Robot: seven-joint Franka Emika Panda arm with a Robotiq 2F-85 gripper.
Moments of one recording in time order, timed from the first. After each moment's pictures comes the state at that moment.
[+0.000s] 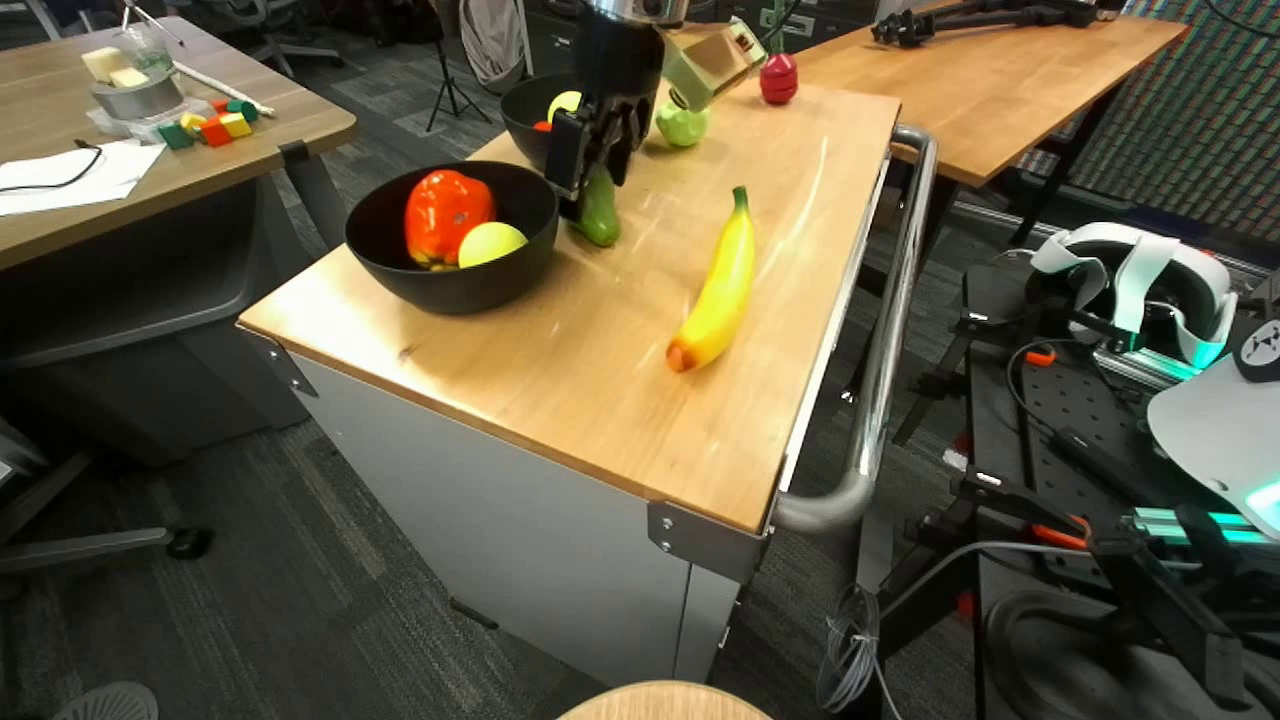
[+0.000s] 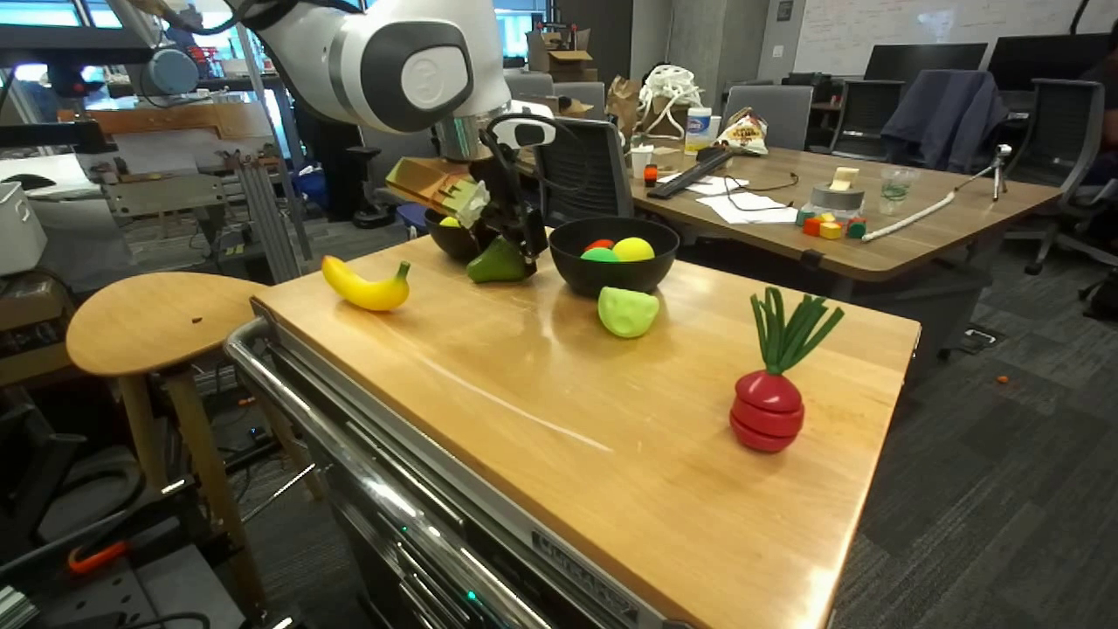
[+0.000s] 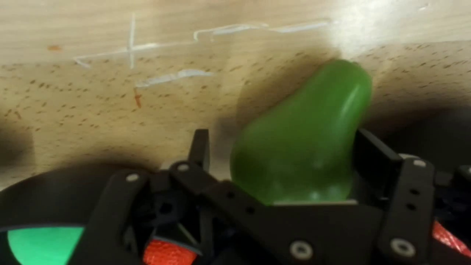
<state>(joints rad) 0.03 0.27 0.04 -2.17 0.05 2.69 0.06</state>
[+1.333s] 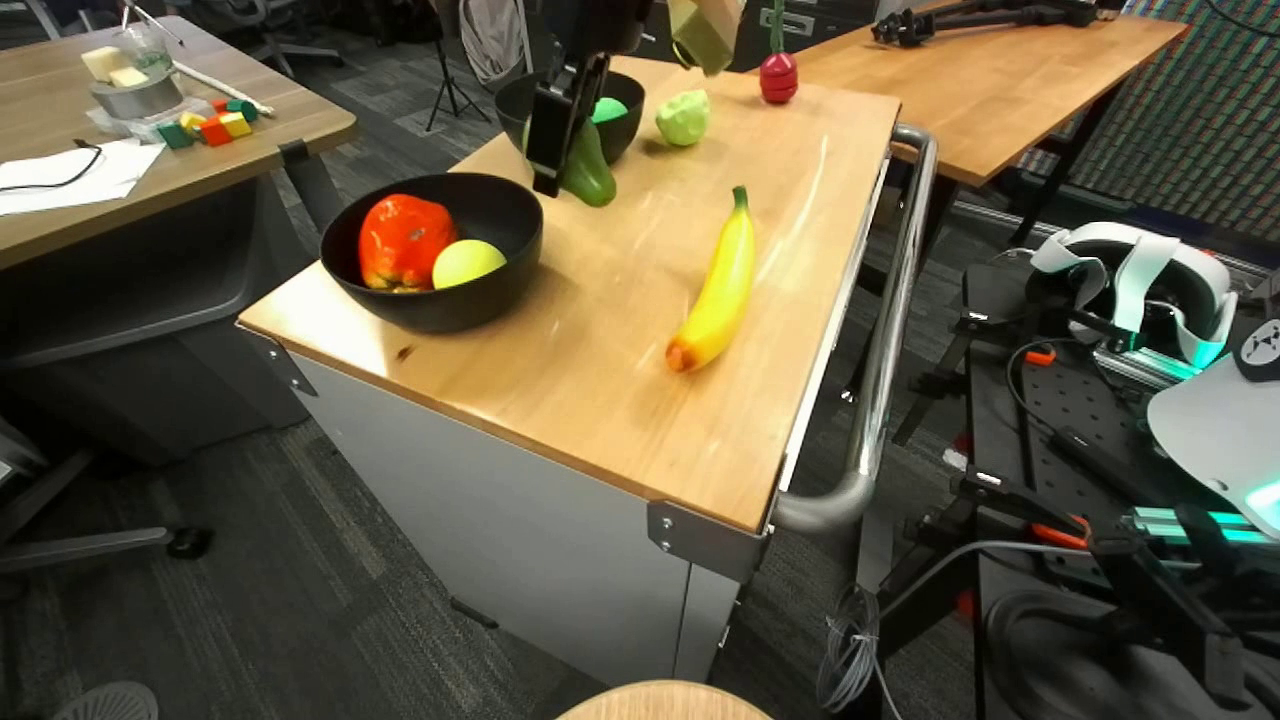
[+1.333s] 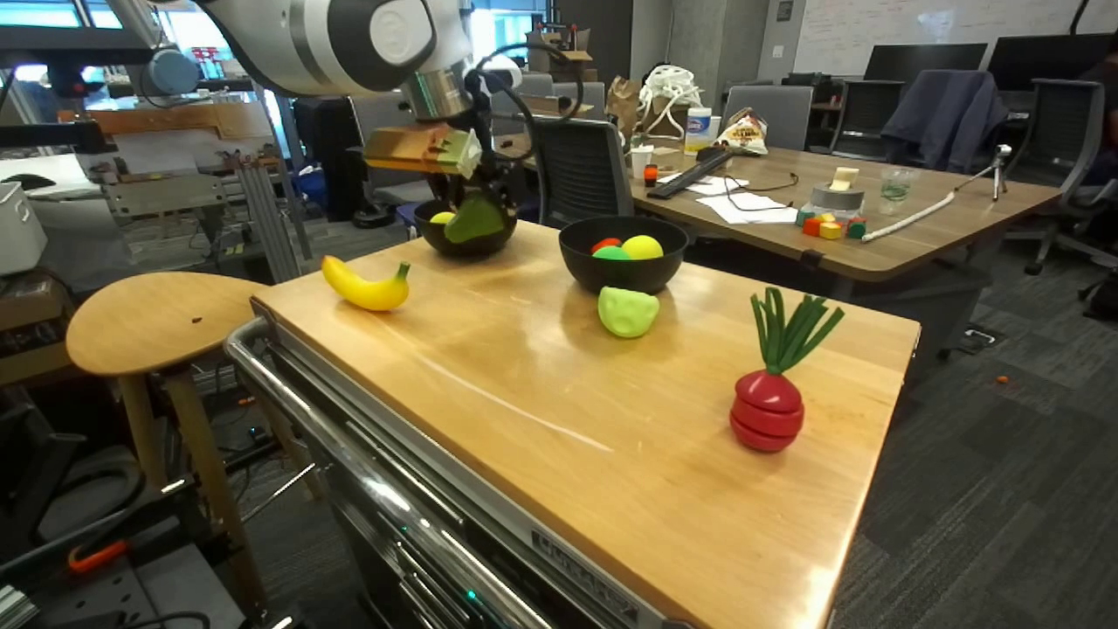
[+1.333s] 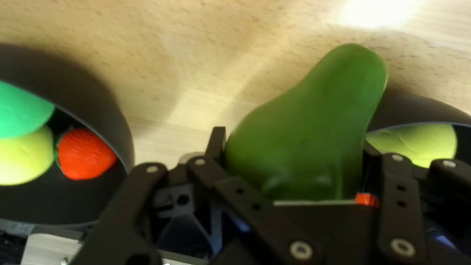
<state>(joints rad) 0.07 0.18 0.07 -2.19 -0.06 2.72 -0.07</state>
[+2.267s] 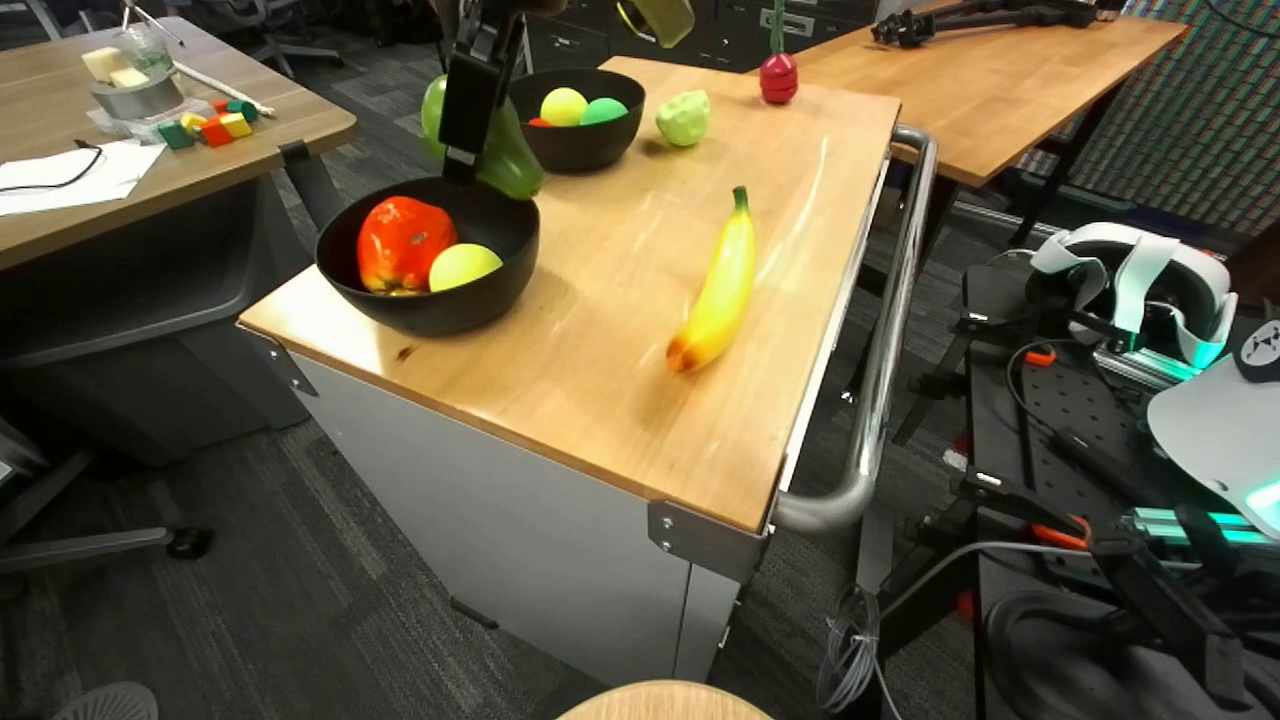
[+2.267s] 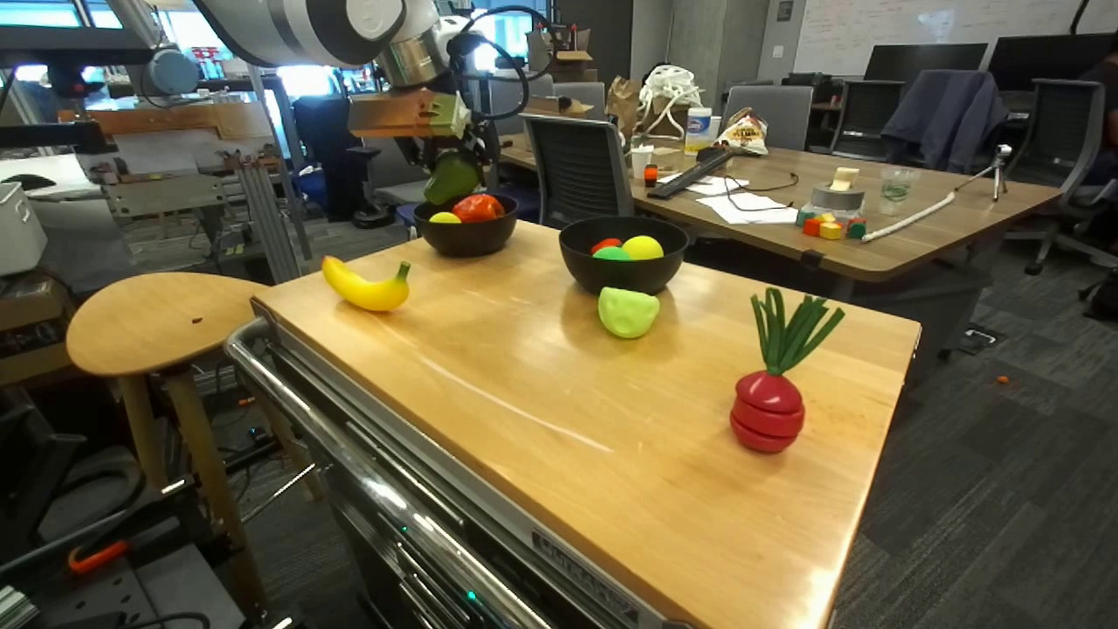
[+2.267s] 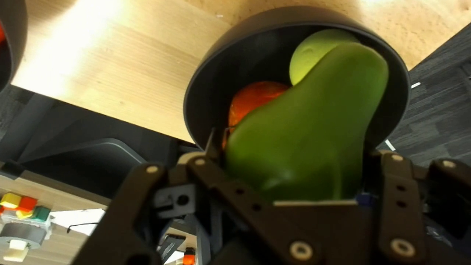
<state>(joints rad) 0.09 0.20 0.15 -2.11 -0.01 2.75 -0.23</state>
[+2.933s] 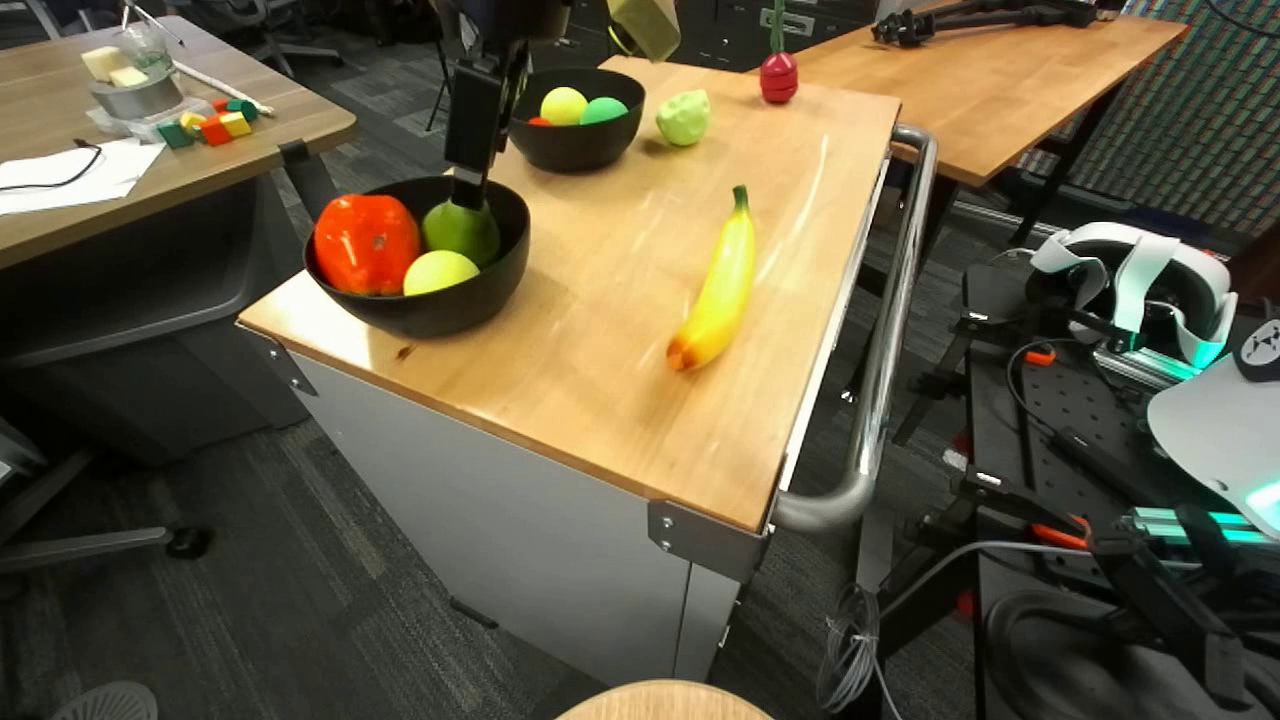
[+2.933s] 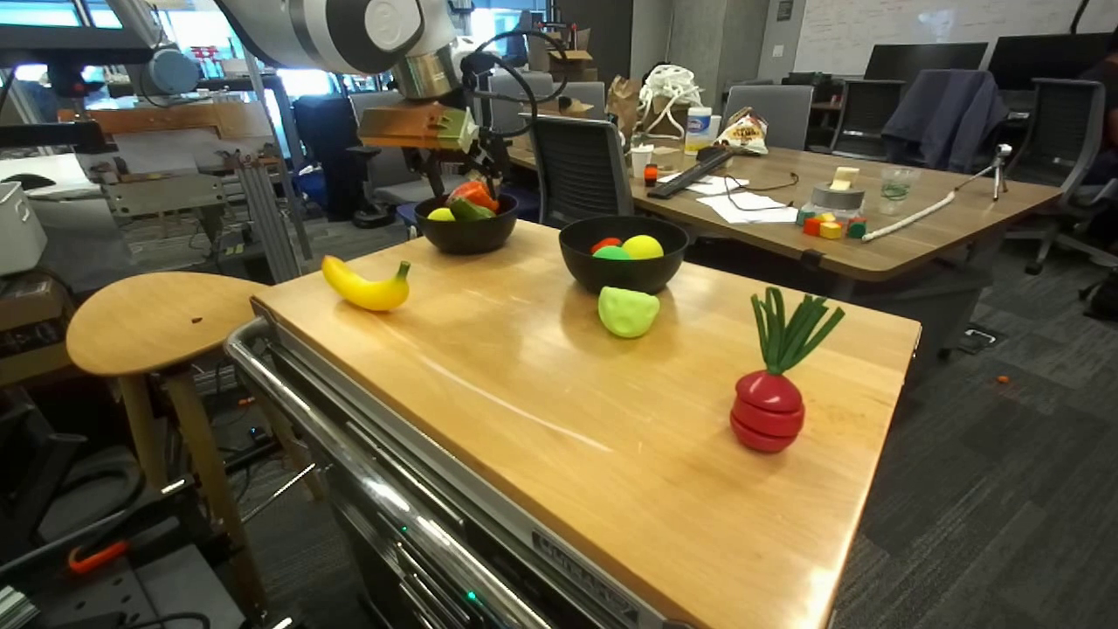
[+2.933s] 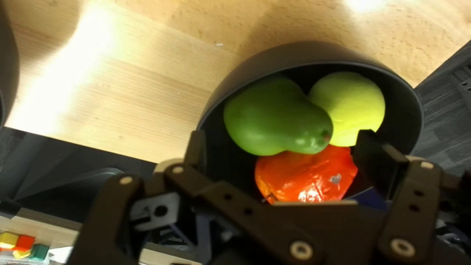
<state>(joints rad) 0.07 0.24 0.15 -2.06 0.03 2.67 -0.23</state>
